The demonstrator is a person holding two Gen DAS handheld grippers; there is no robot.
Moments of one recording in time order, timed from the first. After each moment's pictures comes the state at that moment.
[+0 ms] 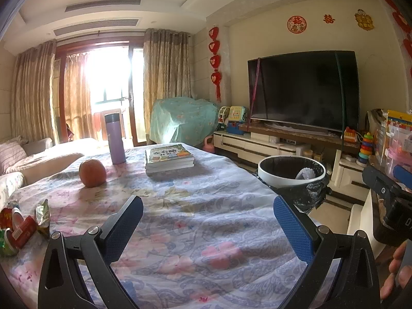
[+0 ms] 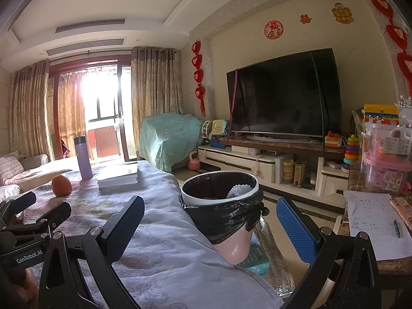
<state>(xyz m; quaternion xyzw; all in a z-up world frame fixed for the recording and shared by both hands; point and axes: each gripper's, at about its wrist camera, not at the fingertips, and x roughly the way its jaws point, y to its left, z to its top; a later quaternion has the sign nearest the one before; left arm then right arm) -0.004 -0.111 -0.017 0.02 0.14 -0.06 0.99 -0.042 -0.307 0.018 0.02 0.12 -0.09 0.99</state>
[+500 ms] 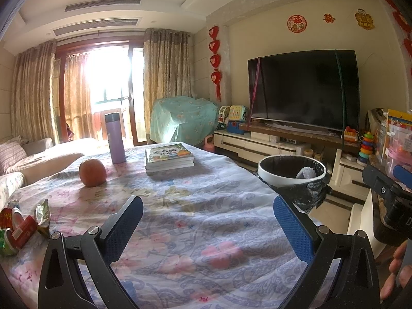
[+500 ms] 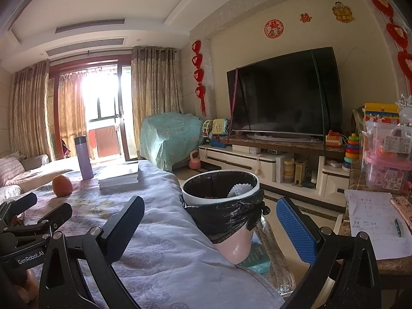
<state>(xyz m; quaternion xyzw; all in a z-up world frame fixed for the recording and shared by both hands) -0.004 -0.111 -0.017 0.02 0.14 -0.06 0.99 -0.042 -0.304 0.019 0.02 0.12 -0.09 0.99</state>
